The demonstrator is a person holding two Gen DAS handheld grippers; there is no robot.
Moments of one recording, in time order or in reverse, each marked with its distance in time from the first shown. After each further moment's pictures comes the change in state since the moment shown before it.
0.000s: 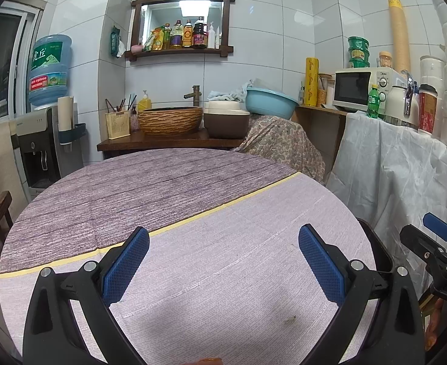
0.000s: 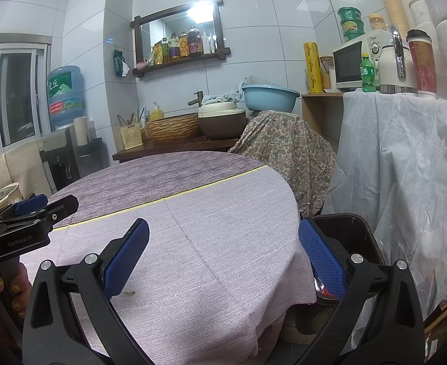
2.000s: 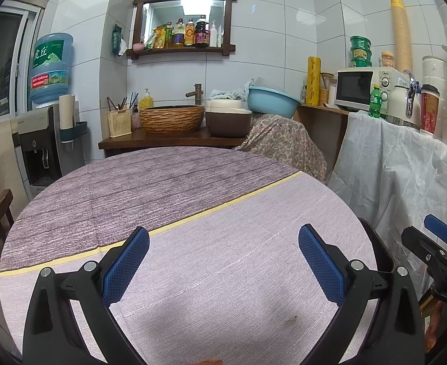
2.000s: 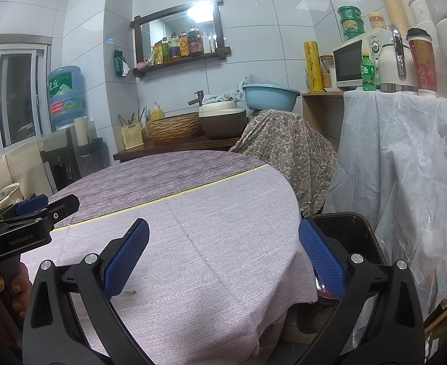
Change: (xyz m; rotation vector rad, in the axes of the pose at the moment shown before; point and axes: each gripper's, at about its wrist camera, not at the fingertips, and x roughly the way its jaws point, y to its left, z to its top) left arm 0.001 0.003 0.001 -0.002 0.006 0.005; right arm 0.000 0.005 -0.002 0.005 0.003 0.004
